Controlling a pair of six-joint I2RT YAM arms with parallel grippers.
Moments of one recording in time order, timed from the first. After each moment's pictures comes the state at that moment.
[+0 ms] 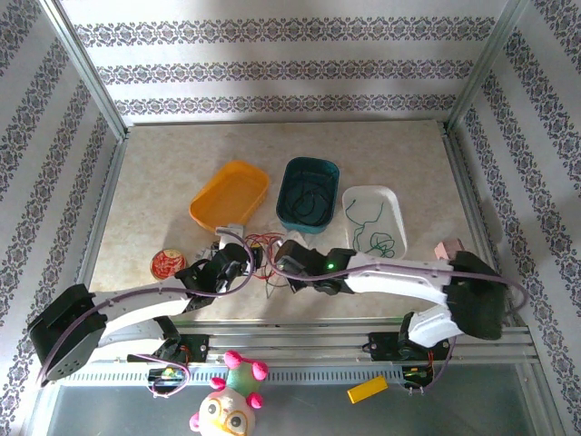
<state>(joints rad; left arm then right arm) -0.84 1.15 0.38 0.08 -0.49 -0.51 1.12 1.40 0.88 -0.51 0.31 0.52</state>
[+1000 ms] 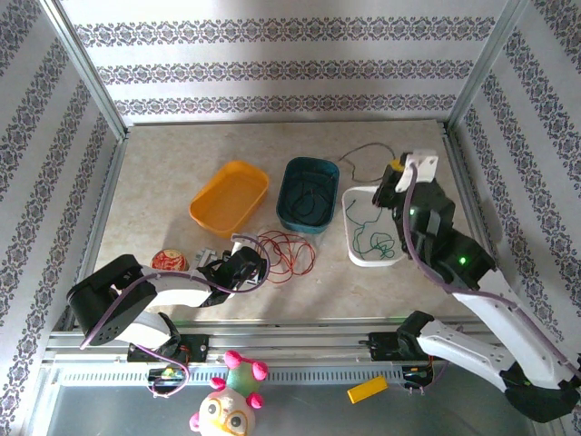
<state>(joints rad) -0.84 1.44 0.39 0.21 -0.42 -0.50 0.63 0.88 1.13 -0.44 0.63 0.21</state>
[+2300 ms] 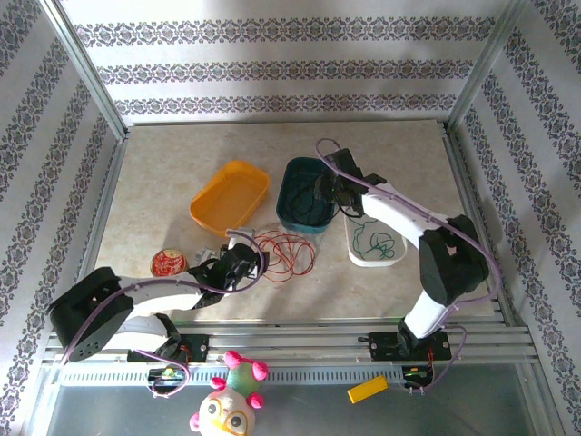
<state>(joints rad) -0.84 1.29 0.39 0.19 -0.43 -0.52 0.46 1.66 1.20 -0.43 0.13 0.56</state>
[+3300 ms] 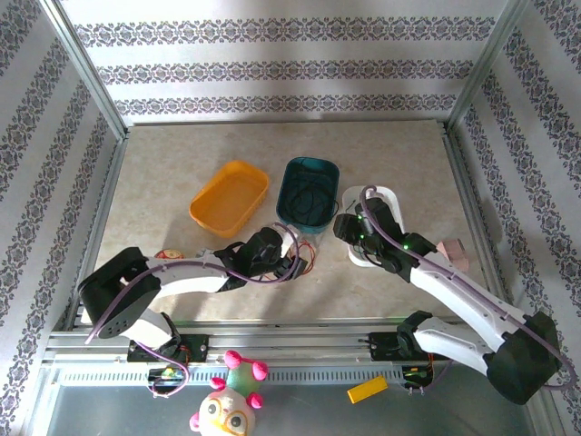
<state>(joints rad) -0.89 1.52 0.66 0.17 -0.02 -0.26 0.58 1.01 0.72 -0.45 0.15 0.71</state>
